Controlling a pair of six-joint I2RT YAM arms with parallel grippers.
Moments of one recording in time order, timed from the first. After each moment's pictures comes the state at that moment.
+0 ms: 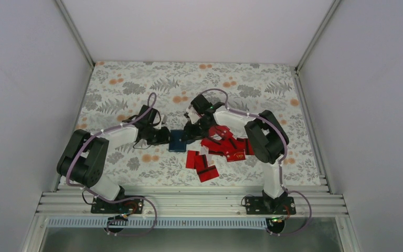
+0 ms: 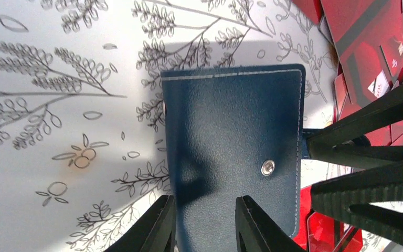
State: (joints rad) left arm -0.38 1.56 0.73 -0.29 0.45 -0.48; right arm 0.70 2.02 1.38 -0.61 -0.55 0.41
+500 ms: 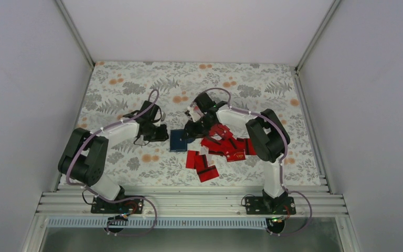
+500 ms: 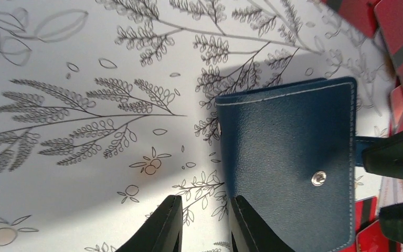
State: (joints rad) left arm -0.38 1.56 0.84 -0.45 0.28 -0.40; right arm 0.65 2.03 1.36 -0.56 -0.67 0.35
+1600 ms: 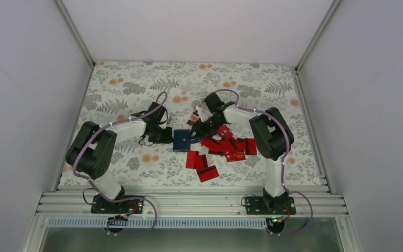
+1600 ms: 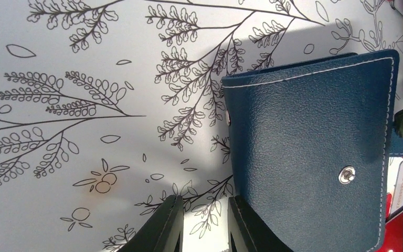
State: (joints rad) left arm -0.44 1.67 0.88 -0.45 0.29 -0.39; right arm 0.56 2.02 1.29 -0.55 -0.74 0.28
